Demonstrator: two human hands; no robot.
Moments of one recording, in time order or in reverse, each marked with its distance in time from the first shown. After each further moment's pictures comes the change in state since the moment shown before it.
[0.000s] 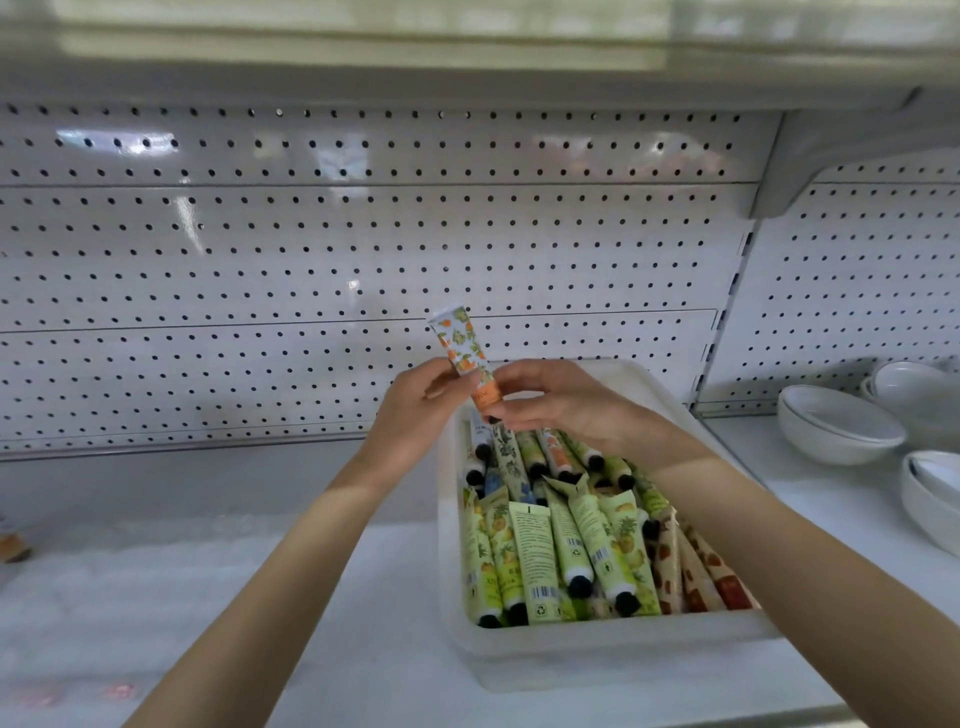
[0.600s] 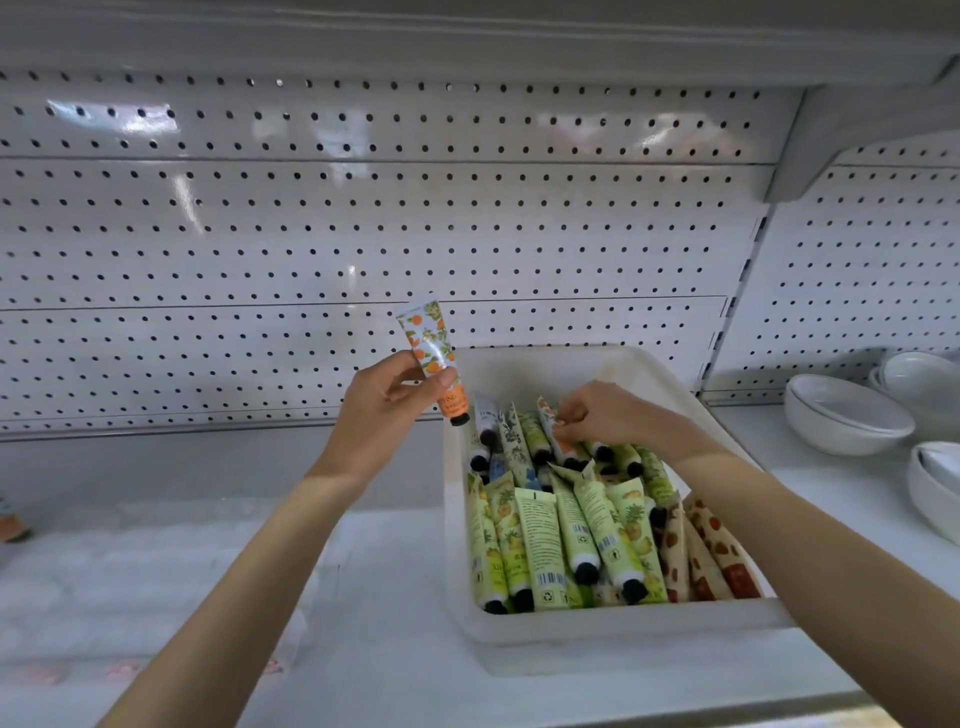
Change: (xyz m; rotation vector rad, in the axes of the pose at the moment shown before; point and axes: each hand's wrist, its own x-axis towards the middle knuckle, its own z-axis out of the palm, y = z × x) left_hand -0.017 -0.010 -0.023 -0.073 0.091 0.023; right_hand 0.005 0.040 -0.033 -0.861 0.043 0.251
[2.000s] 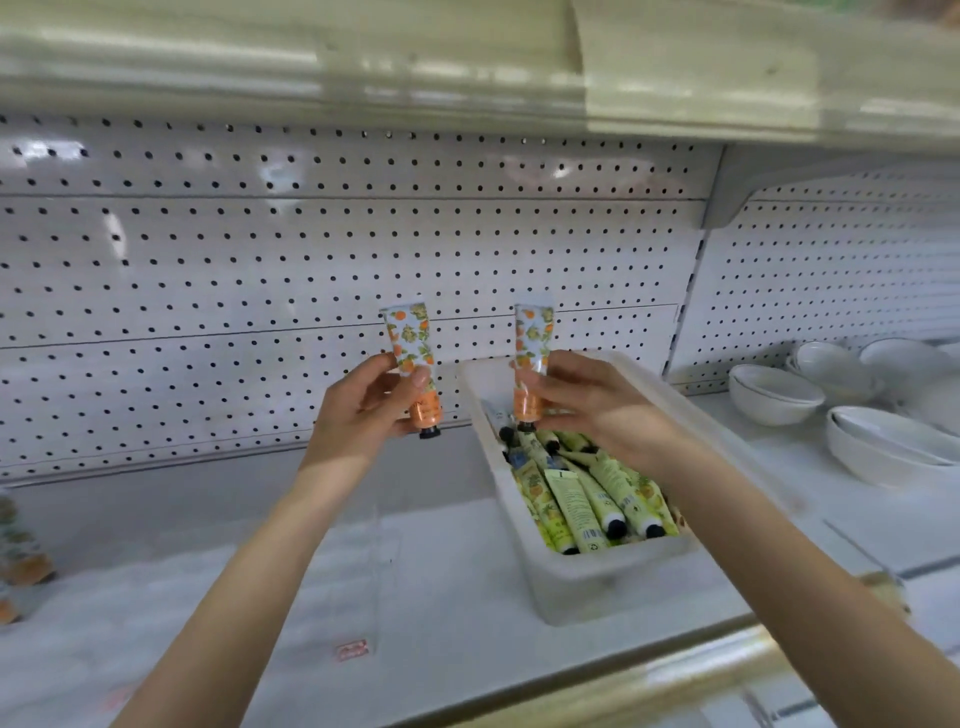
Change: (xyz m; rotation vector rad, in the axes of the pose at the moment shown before) left_hand -0.029 0.022 -0.063 -0.253 -0.011 -0.047; right_hand -0.098 -0.113 0.012 1.023 0.266 -0.143
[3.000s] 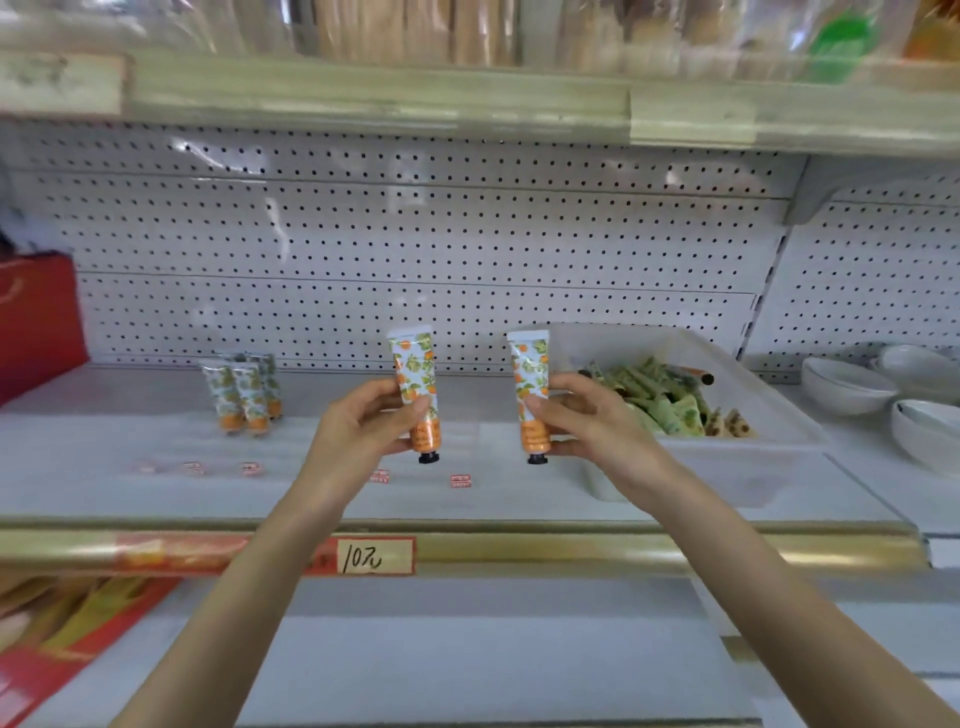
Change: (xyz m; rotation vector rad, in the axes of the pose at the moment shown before) left_hand -0.182 0.053 -0.078 0.086 0.179 -0.072; right_hand -0.129 -0.003 0.100 0.077 -0.124 -0.043
